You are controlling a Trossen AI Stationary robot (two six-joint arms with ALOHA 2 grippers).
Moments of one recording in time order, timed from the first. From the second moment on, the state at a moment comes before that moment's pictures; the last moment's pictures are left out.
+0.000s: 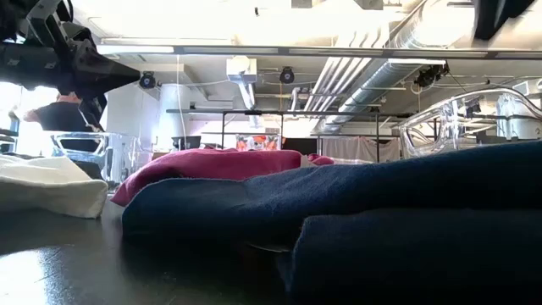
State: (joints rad) left arm -0.08 0.06 0.01 0.05 -0.27 -0.50; right arm 0.69 1.63 1.46 -1.16 0.30 0.83
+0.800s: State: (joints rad) left arm -0.08 0.06 0.01 0.06 -0.27 -0.50; right arm 1.06 1.66 1.18 -0.95 0.02 1.48
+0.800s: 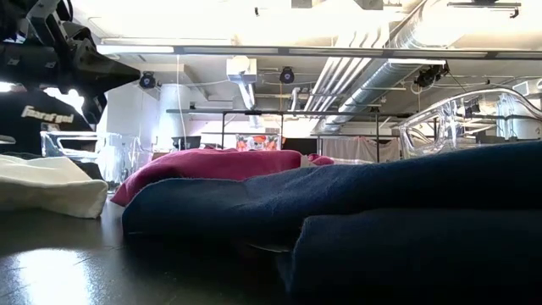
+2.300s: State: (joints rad) left arm -0.08 0.06 0.01 0.08 -0.27 -0.49; right arm 0.77 1.45 1.29 -1.52 0.53 1.25
